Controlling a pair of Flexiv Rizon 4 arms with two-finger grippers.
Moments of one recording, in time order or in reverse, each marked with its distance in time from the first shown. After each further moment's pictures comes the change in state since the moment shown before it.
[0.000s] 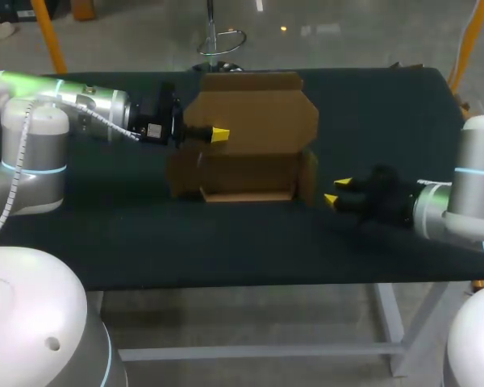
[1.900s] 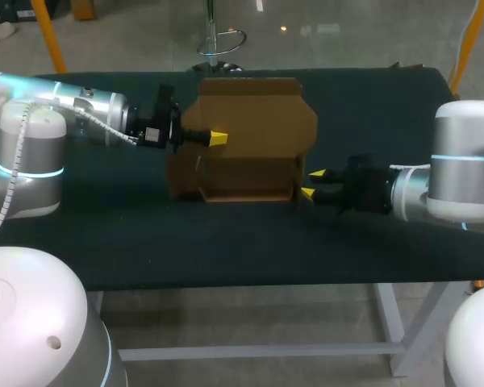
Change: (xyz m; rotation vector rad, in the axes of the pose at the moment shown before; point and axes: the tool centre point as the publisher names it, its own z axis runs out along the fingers) left arm 0.007 0.005 -0.003 -0.011 0.002 0.028; right arm 0.017 0.024 0.049 -0.027 0.130 -0.070
